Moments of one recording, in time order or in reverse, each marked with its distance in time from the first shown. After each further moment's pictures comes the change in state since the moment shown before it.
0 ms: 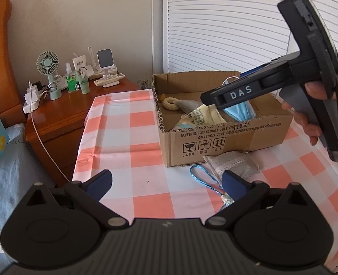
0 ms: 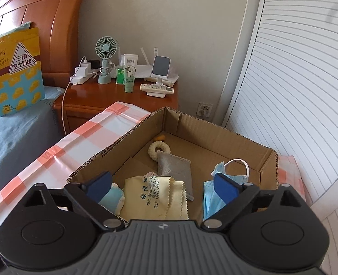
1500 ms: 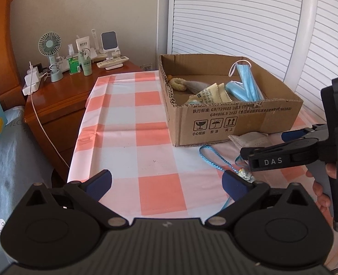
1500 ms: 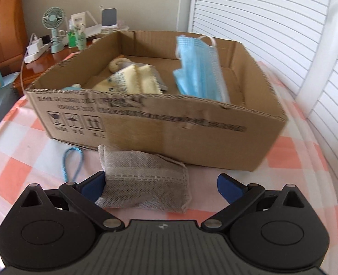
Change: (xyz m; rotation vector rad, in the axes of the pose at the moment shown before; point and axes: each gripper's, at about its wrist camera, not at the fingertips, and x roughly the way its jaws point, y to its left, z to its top) left arm 0.015 0.013 -0.019 -0.028 0.062 -0.011; right arm 0.019 0.003 -0.113 0.269 0.192 -0.178
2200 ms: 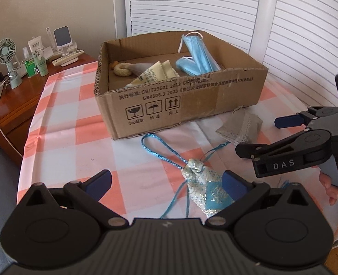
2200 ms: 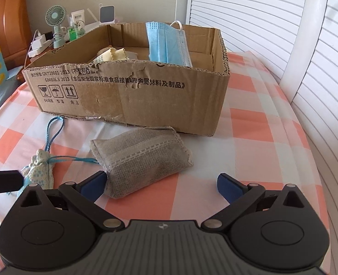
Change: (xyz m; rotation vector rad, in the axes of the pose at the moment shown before) left arm 0.034 -0.062 0.001 0.132 0.081 -0.113; right arm -0.019 -0.048 -0.037 -0.027 -0.001 0.057
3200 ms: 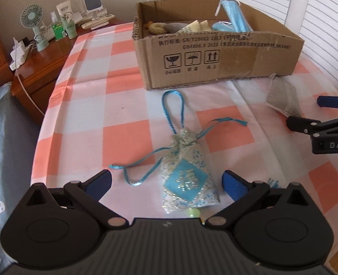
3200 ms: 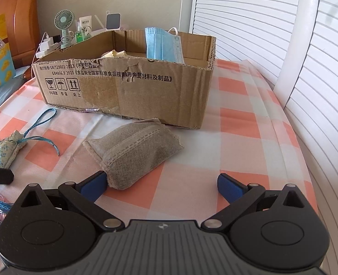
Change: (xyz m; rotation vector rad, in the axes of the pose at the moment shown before) left arm 0.001 0.012 -0.028 -0.097 0.148 0.111; right arm -0.015 -0.013 -0.020 -0.034 -0.062 0.004
